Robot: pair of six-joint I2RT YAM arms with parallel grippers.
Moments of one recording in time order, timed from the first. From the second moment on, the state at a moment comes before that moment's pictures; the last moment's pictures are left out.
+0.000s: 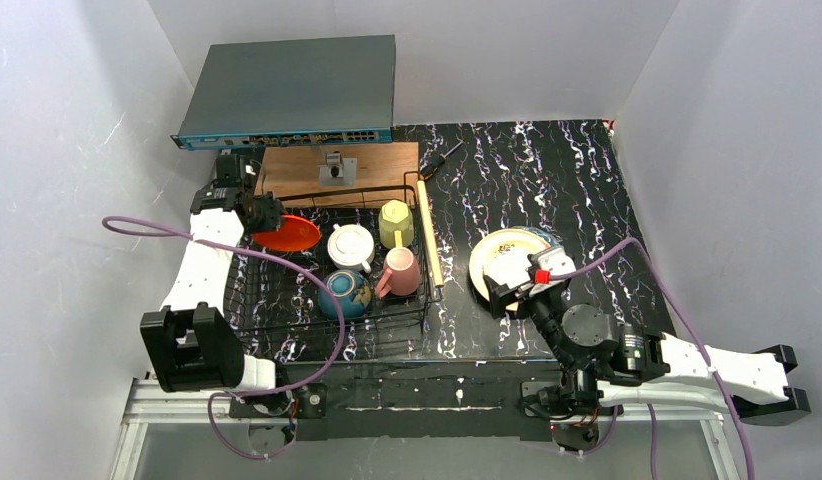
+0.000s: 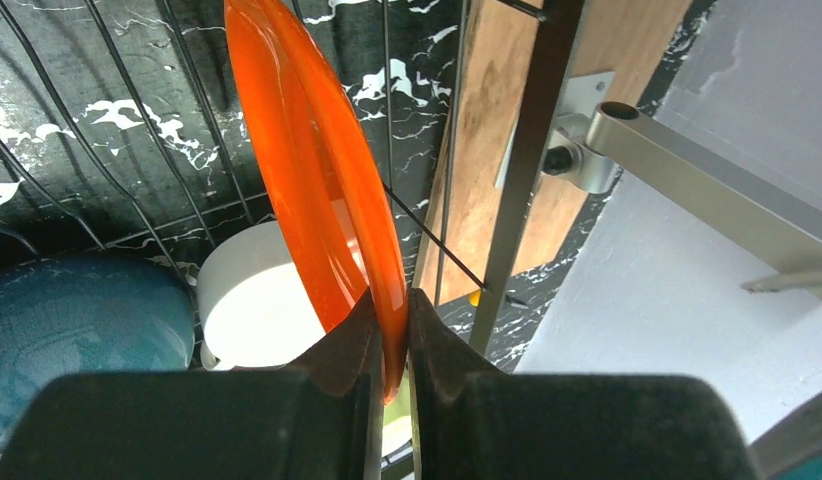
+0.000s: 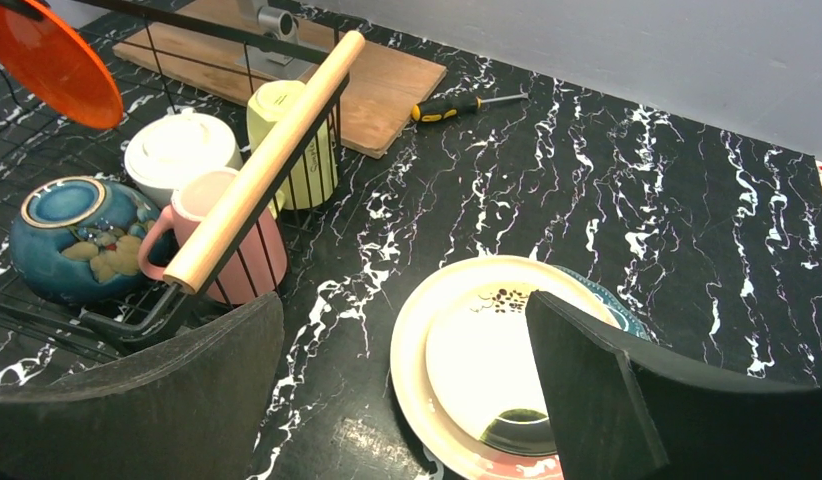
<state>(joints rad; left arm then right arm) 0.08 1.40 1.23 -0.90 -0.04 -1.58 1.47 0.46 0.62 -0.27 1.01 0.02</state>
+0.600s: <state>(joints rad) 0.08 1.40 1.16 -0.84 -0.05 -1.55 1.47 0.43 0.59 -0.24 1.01 0.02</state>
